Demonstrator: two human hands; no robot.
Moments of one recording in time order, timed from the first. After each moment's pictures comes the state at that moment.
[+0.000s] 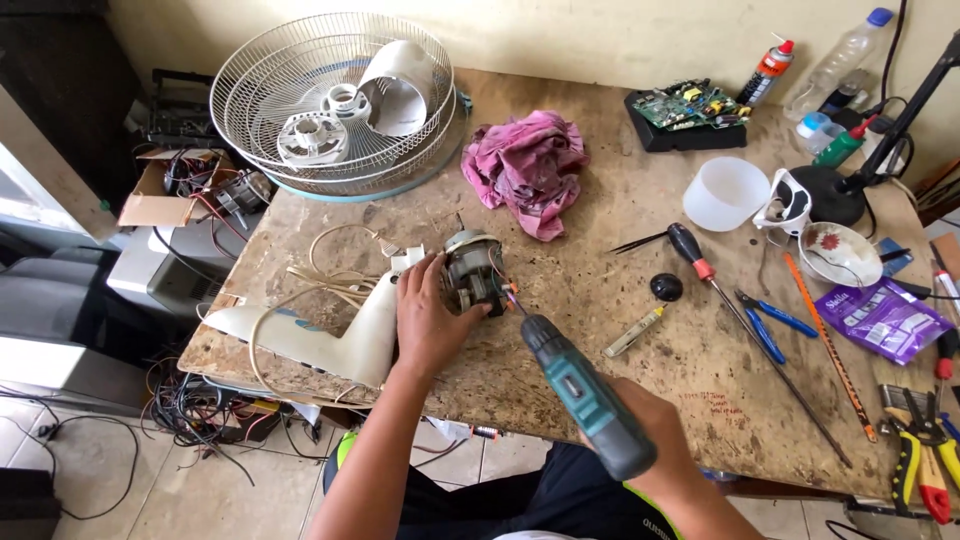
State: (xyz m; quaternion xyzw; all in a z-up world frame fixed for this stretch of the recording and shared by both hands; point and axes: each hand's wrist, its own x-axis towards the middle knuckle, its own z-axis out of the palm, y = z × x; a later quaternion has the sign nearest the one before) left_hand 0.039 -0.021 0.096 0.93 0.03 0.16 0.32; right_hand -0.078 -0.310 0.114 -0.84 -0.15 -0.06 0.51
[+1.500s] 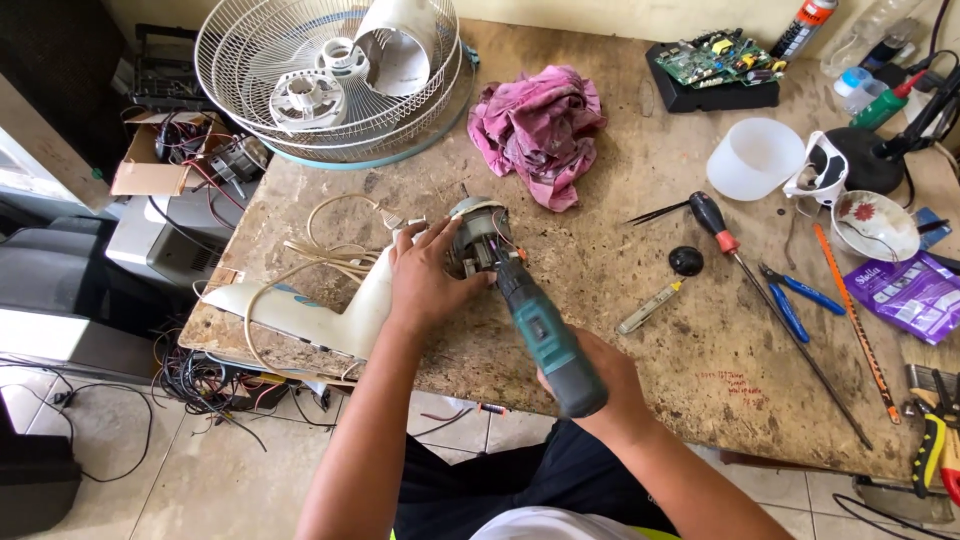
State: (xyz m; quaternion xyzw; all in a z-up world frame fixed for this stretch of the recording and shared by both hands) left_hand 0.055 -0.003 0.109 0.95 -0.02 0.12 0.28; right_hand -0.049 -0.263 0.090 -0.90 -0.23 -0.15 0.34
